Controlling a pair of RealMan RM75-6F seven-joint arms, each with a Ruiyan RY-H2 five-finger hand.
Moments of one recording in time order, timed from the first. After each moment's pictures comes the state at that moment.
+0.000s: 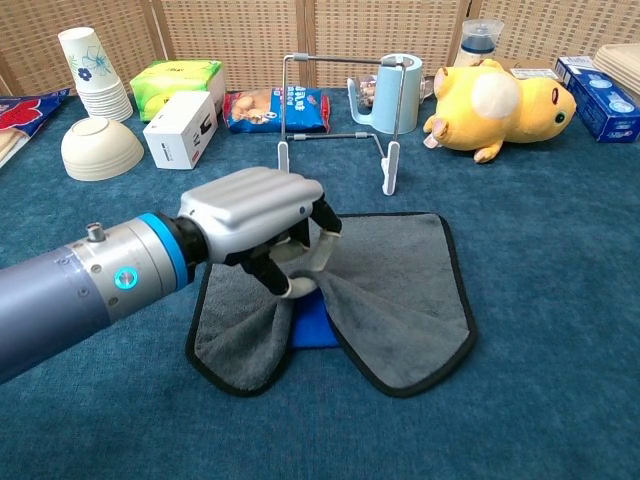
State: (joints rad) left arm -0.70 -1.81 -0.16 -1.48 1.37 0.92 0.47; right arm -0.01 -1.20 0.10 -1.63 -1.36 1.51 -0.08
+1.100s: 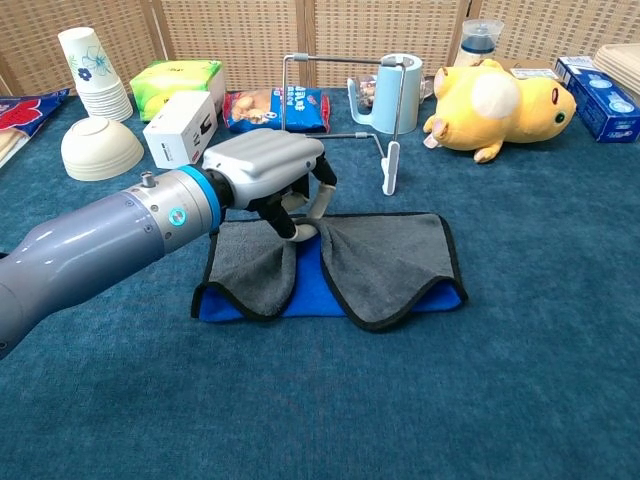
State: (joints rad) left arm -0.85 -1.88 -0.23 -1.21 1.29 0.90 0.40; right arm -0.02 -1.20 0.11 -1.64 -1.35 1.51 -0.09
